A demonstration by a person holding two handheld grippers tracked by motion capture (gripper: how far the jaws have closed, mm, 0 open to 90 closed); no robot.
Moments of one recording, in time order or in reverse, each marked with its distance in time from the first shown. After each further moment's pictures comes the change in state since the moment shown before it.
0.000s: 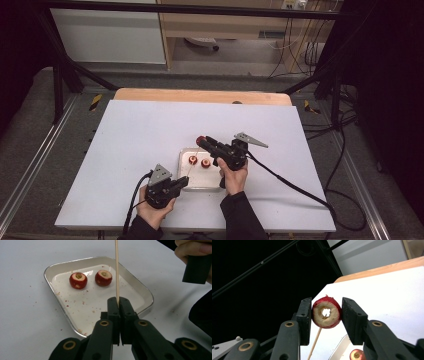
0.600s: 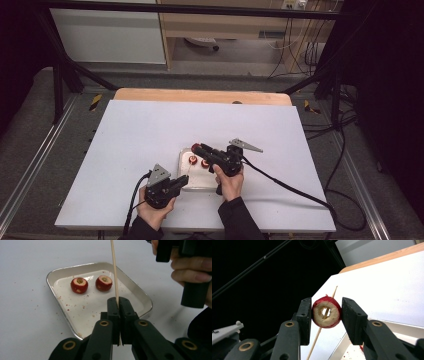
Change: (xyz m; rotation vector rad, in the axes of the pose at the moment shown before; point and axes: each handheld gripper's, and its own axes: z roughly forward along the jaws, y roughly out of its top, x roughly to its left) left arm 0.000 0.001 -0.003 -0.035 0.008 -0.016; right arm 0.005 -0.020 0.003 0.041 0.025 0.039
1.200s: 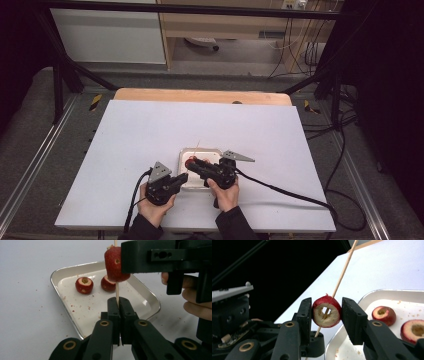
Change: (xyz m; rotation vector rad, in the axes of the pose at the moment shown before) left arm 0.006 0.001 0.009 0.013 0.016 0.016; right arm 0.007 -0.034 0.001 0.113 0.031 -0.022
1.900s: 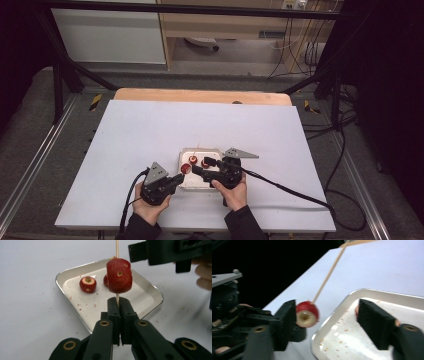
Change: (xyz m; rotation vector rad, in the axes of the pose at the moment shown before) left arm 0.011 -0.002 -0.011 0.018 -0.012 0.091; right arm 0.002 0.016 -0.016 0.090 -0.093 -0.113
